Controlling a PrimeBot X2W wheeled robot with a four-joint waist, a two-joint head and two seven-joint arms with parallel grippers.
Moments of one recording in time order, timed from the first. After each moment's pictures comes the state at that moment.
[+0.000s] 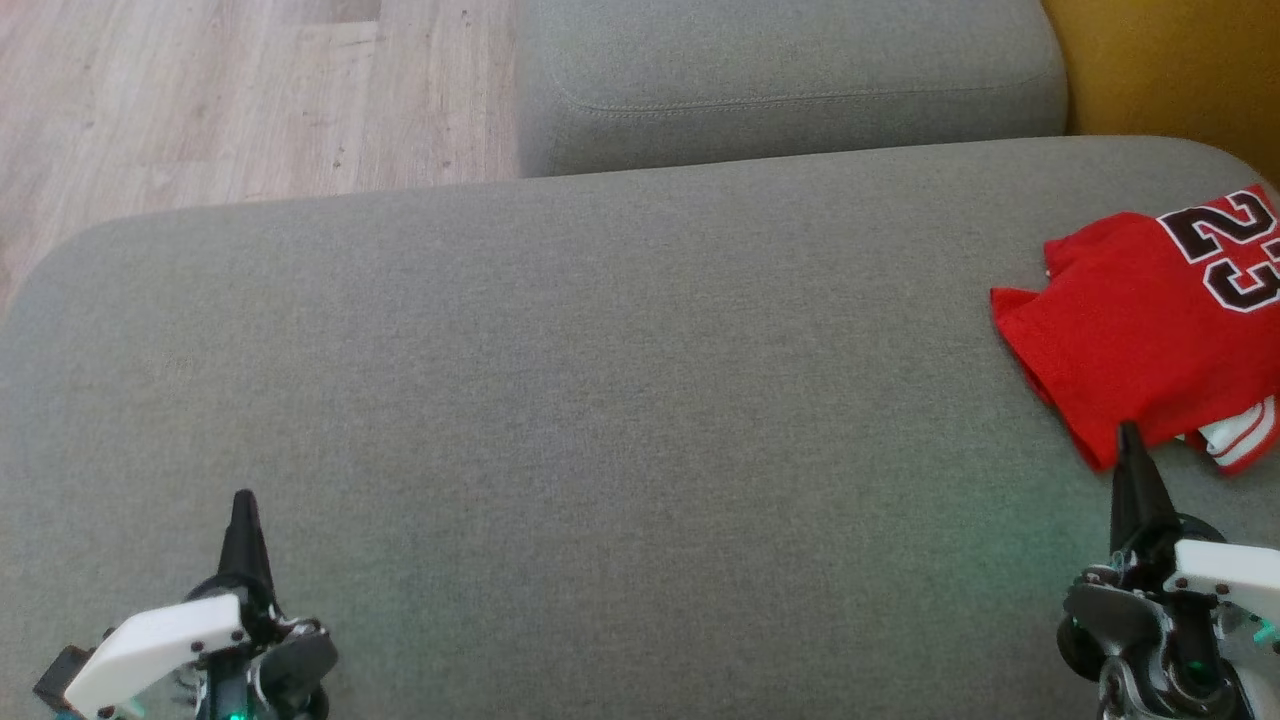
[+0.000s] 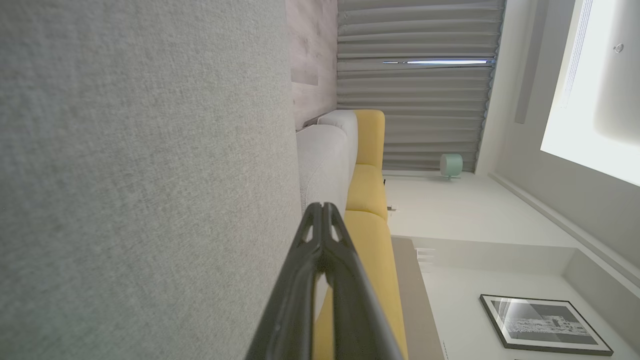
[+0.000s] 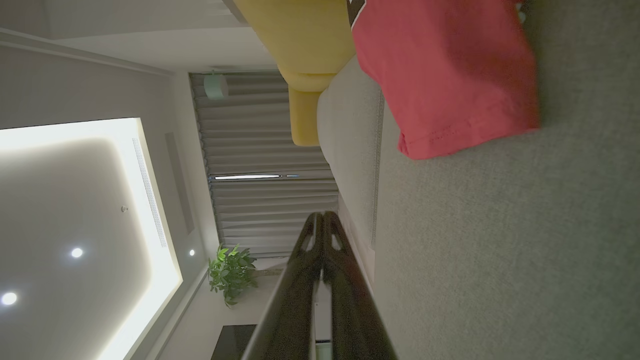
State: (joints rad) left arm -0.06 0.06 0.06 0.27 -1.64 -0.12 0.09; right arm -0.05 -0.06 -0.11 0.27 1.63 0.13 0.09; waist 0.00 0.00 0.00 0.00
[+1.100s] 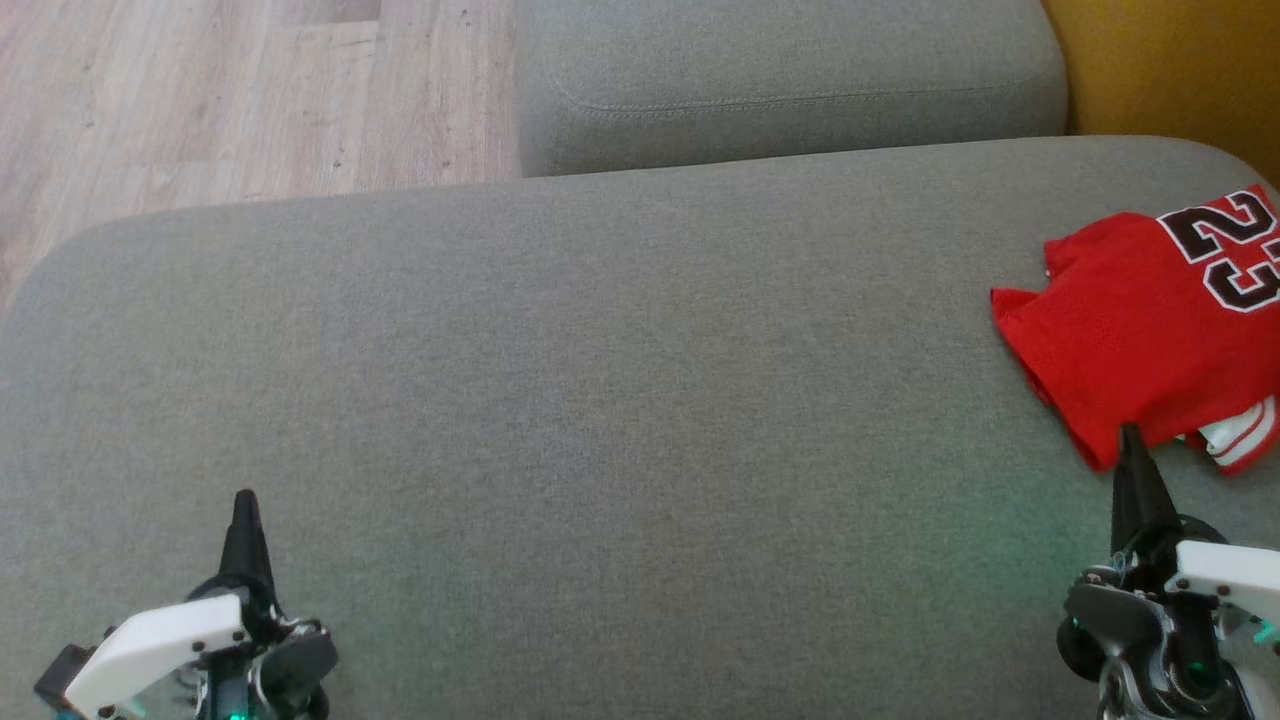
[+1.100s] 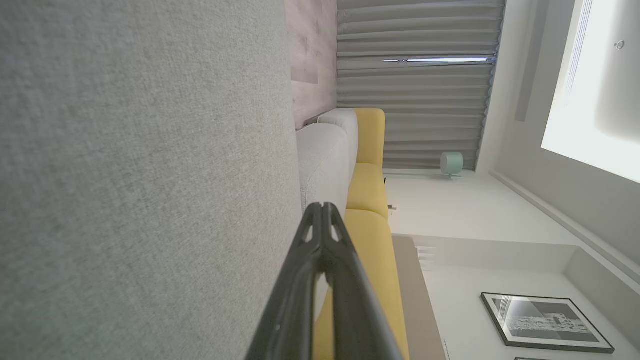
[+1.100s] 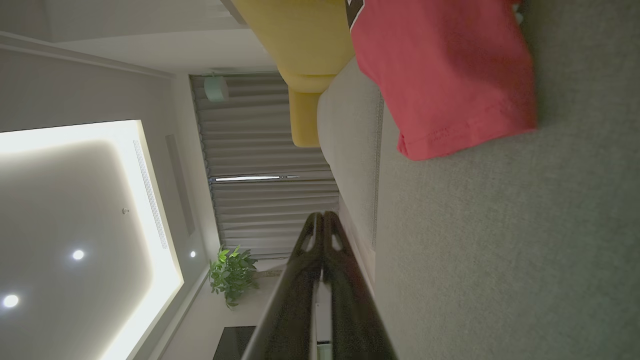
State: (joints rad) left arm -0.06 0.05 0.06 0.27 -1.63 -0.12 0.10; right arm -0.05 -0.05 -0.12 0.28 1.63 0.13 0.09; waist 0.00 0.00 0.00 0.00
